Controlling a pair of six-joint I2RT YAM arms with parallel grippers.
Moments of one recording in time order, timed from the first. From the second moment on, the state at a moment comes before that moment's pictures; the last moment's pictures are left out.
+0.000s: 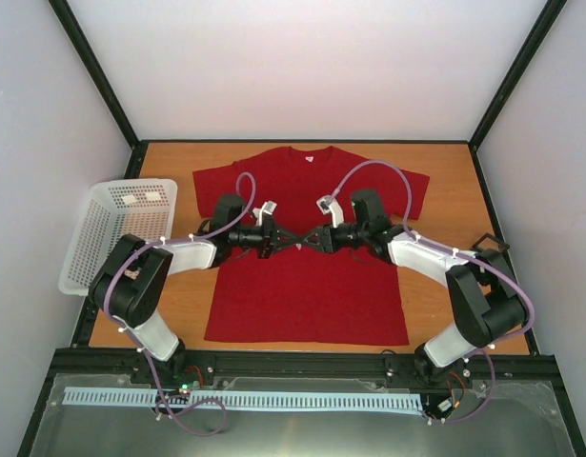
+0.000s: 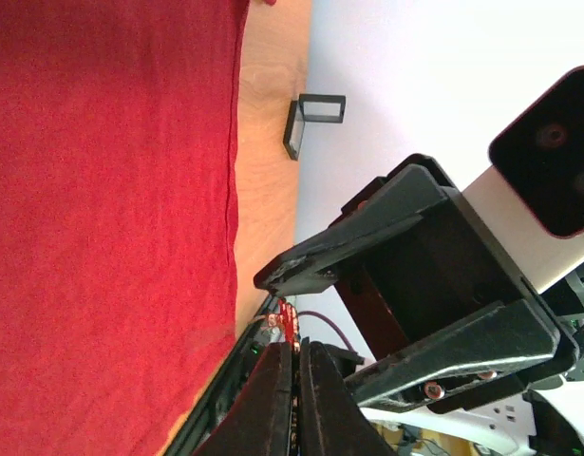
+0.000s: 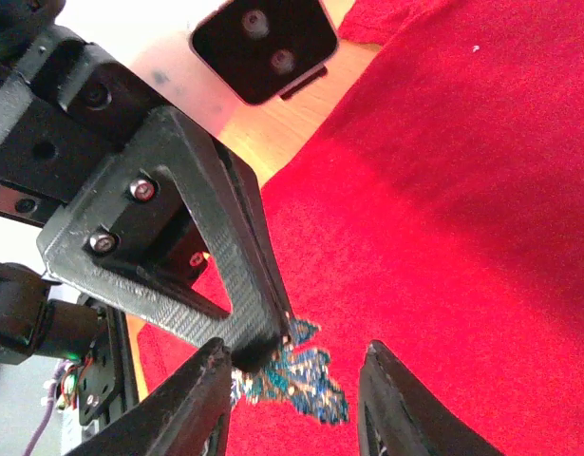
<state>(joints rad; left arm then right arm) -0.45 1.66 0.75 0.44 0.99 -1.20 0.50 1.55 0.85 0.04 -0.78 0.27</state>
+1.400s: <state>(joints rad) -0.51 1.31 0.86 -0.12 1.10 -0.68 0.69 0.86 0.63 -0.10 -0.55 -0.71</state>
